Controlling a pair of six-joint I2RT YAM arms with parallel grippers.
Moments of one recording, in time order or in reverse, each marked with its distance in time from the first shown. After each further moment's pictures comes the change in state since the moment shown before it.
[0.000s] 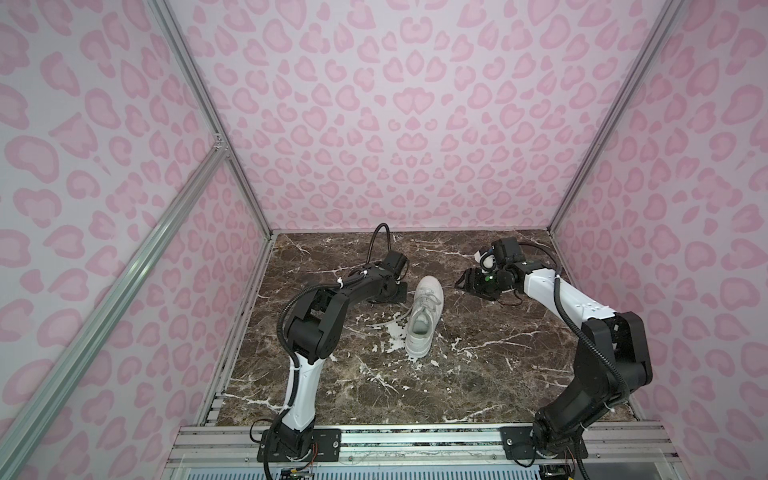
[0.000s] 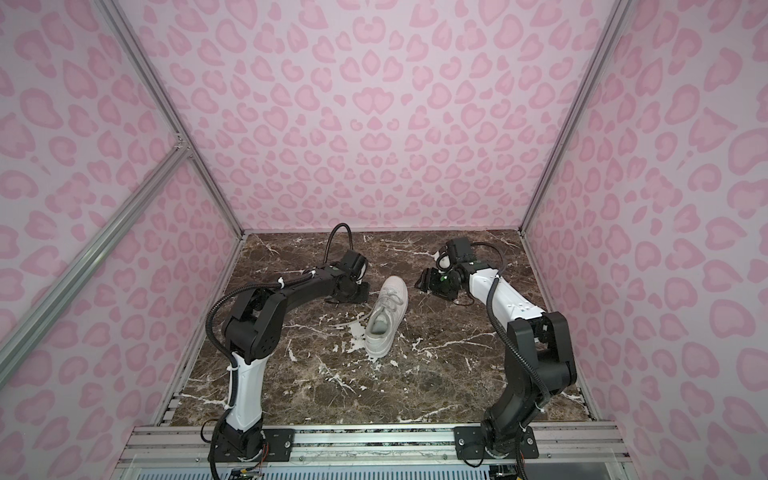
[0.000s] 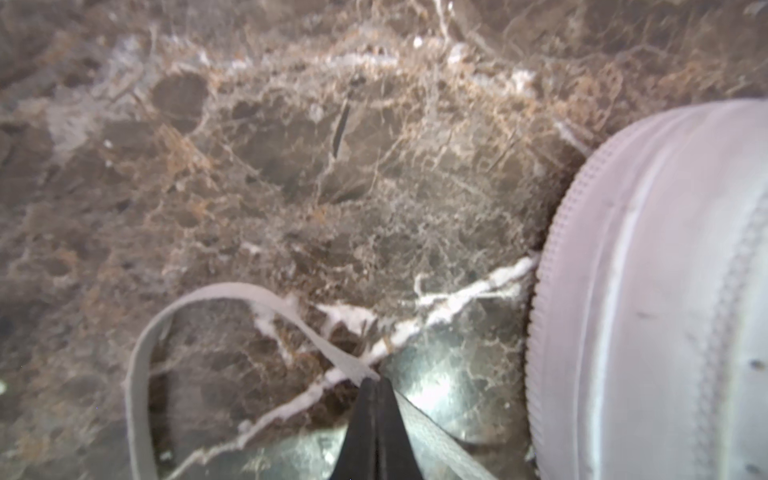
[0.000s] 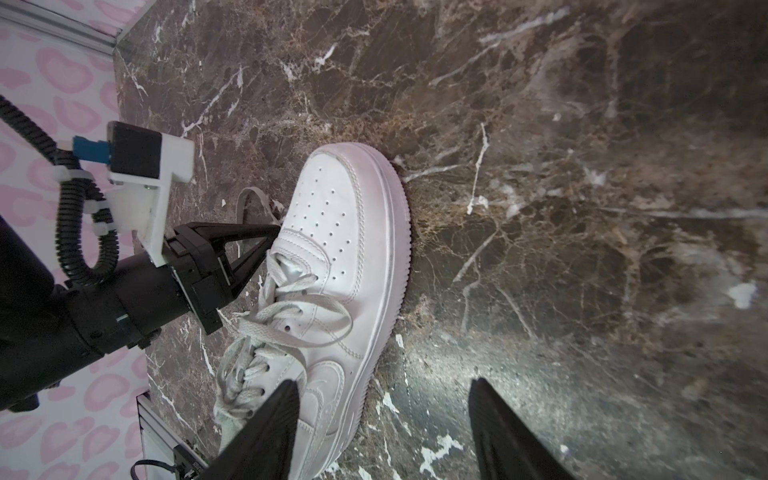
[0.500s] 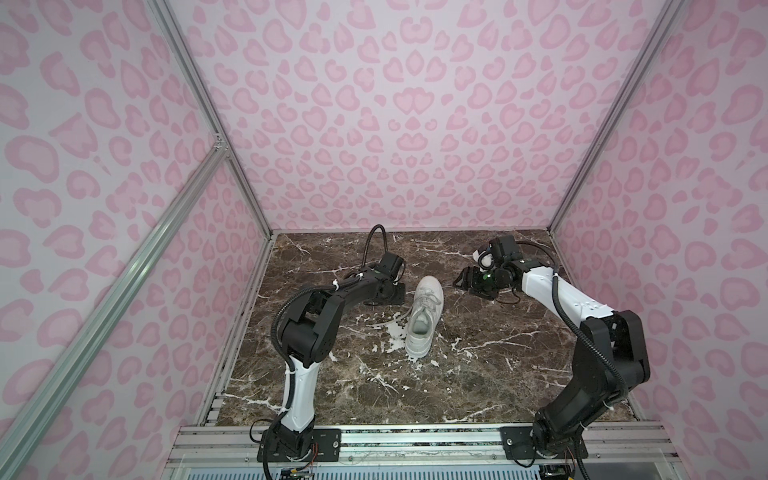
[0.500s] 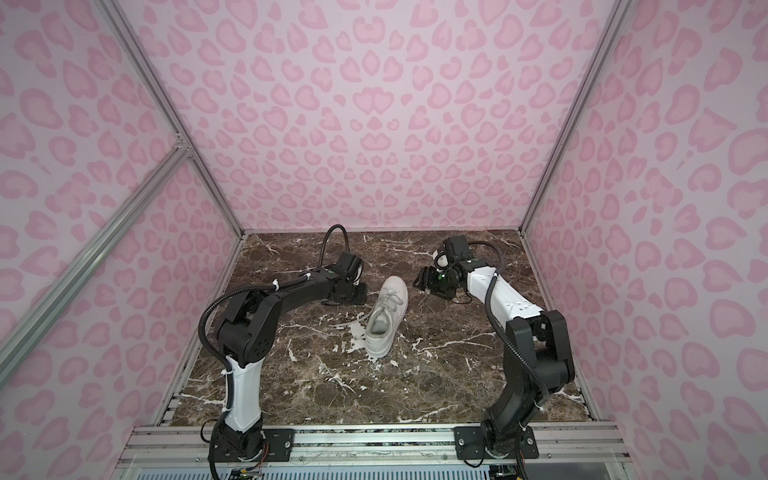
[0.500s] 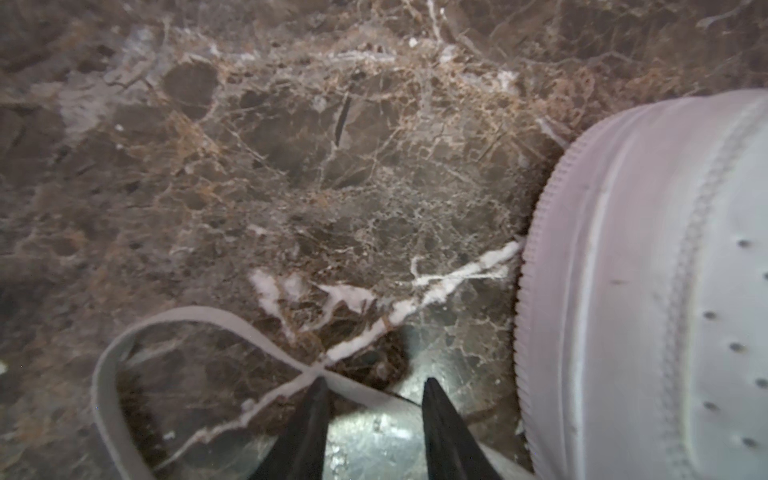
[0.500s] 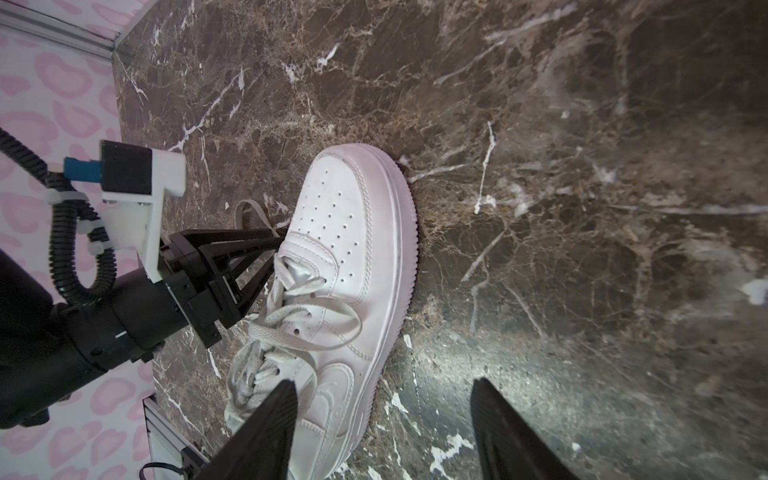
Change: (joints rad) left arm 0.013 -0.032 -0.071 0.080 0.027 -0.008; right arm 0.013 0.013 0.028 -0.032 0.012 0.038
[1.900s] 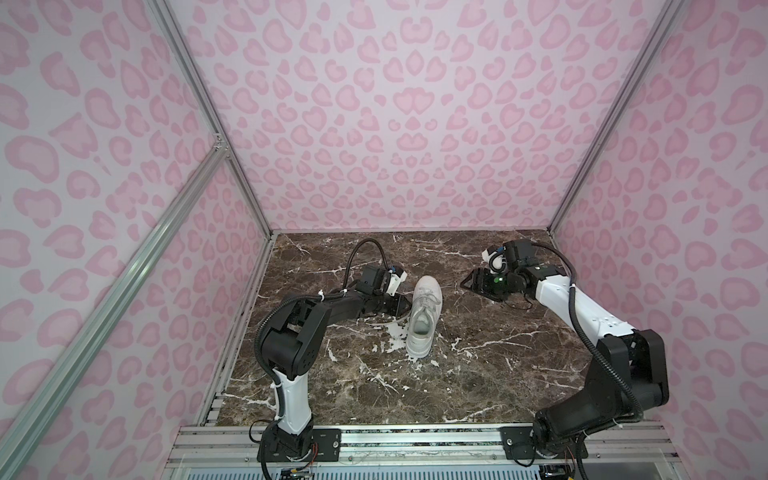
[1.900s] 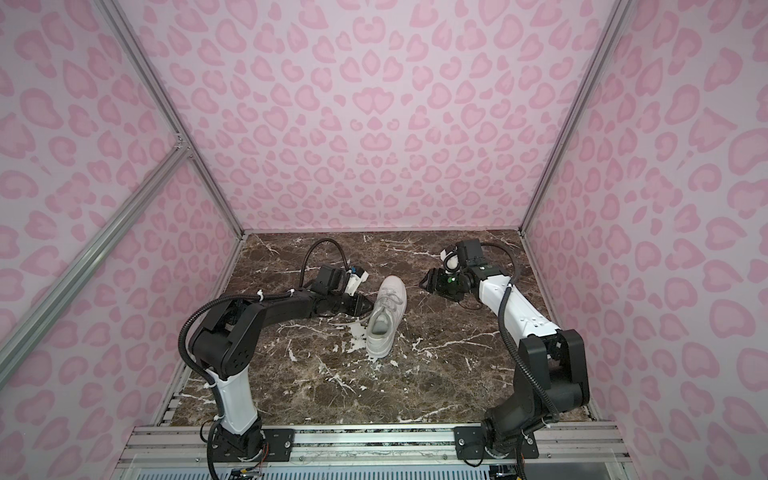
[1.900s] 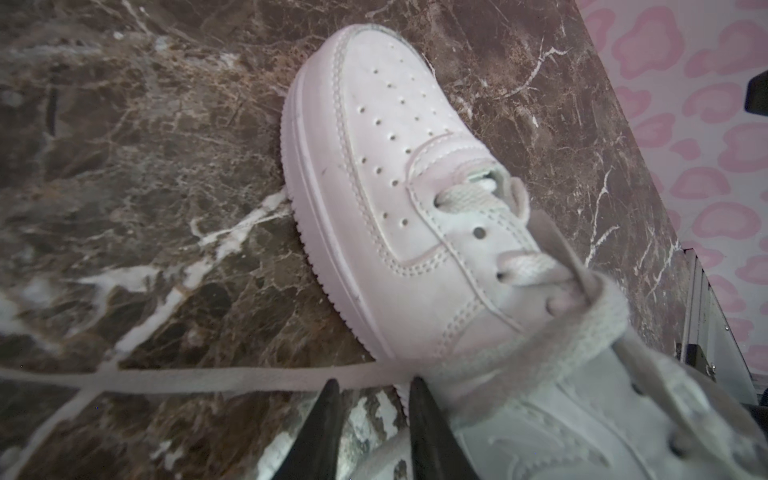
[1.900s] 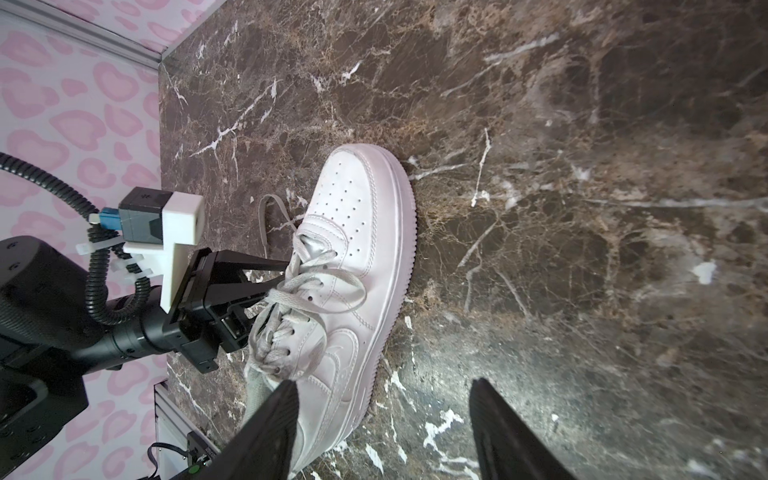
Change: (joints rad) left arm 0.063 -0.148 -0.356 0.457 0.513 0.177; right arm -0.056 -0.121 -0.074 0.017 -0.053 -0.048
